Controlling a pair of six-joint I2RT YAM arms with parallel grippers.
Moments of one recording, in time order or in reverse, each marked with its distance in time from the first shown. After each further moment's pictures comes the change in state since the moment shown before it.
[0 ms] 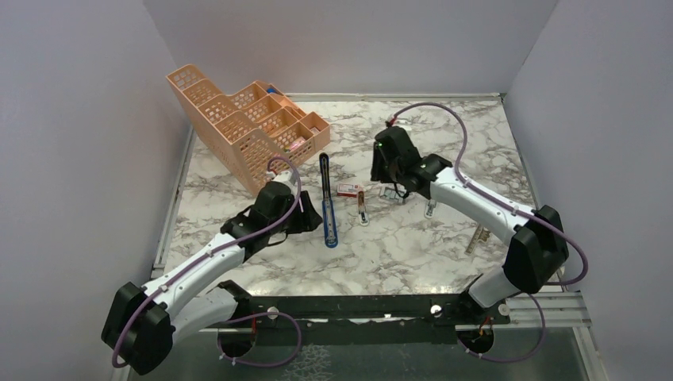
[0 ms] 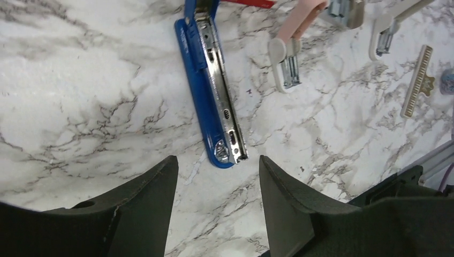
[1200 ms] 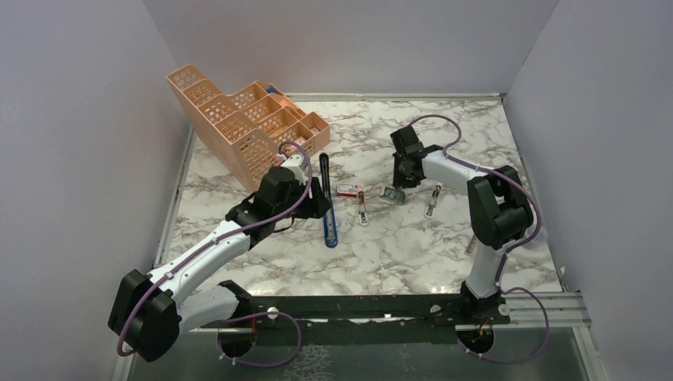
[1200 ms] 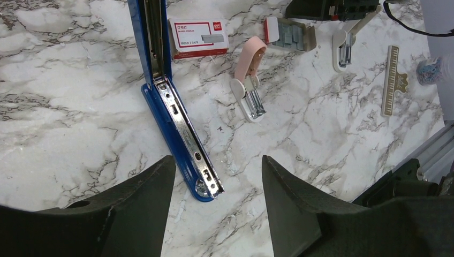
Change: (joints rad) left arm 0.000 0.082 0.143 0.080 0.053 0.157; right arm -0.320 0.330 -0.018 -0.005 -0.133 -0.084
